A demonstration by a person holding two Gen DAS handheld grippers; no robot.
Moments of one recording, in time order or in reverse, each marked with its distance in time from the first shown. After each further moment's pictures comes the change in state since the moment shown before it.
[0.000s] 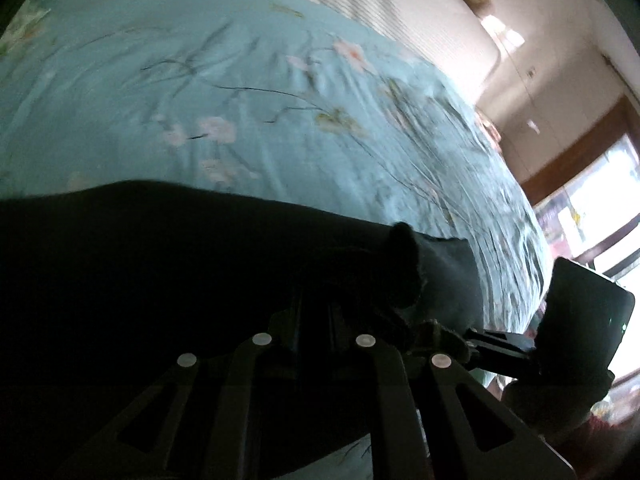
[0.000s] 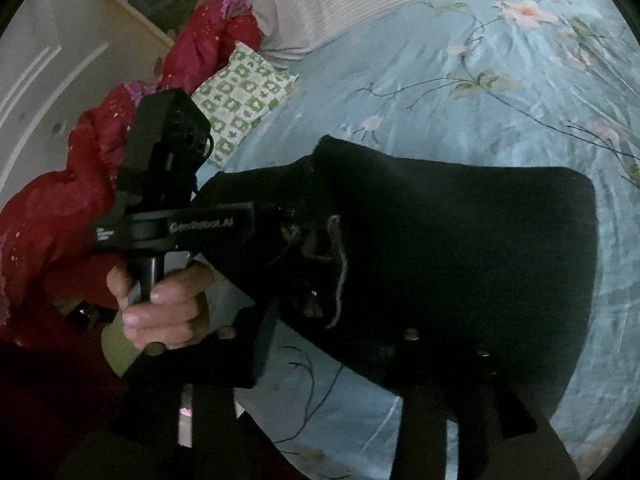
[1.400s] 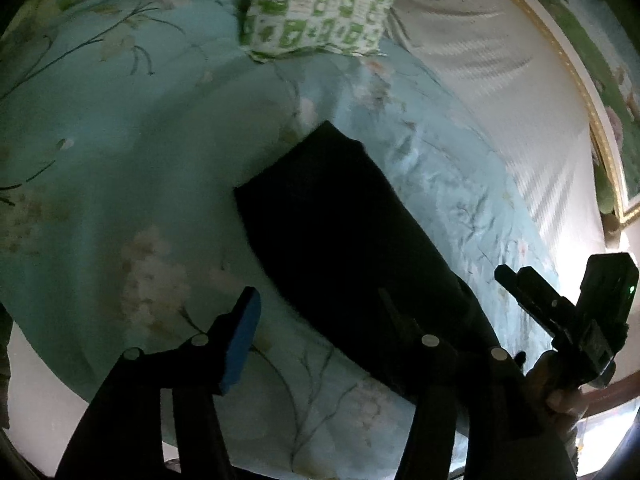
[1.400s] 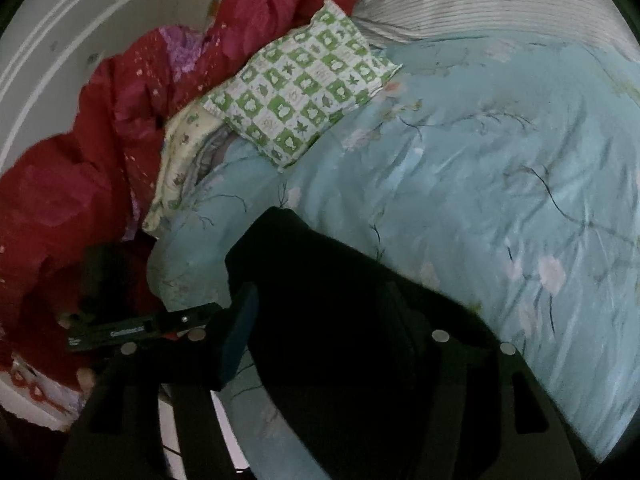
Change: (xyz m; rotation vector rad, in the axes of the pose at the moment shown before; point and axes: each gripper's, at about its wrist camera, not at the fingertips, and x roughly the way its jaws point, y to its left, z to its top) left arm -0.198 0.168 -0.105 -0.680 -0.345 0.326; right arm 0.138 0.107 0.141 -0.244 0.166 0.107
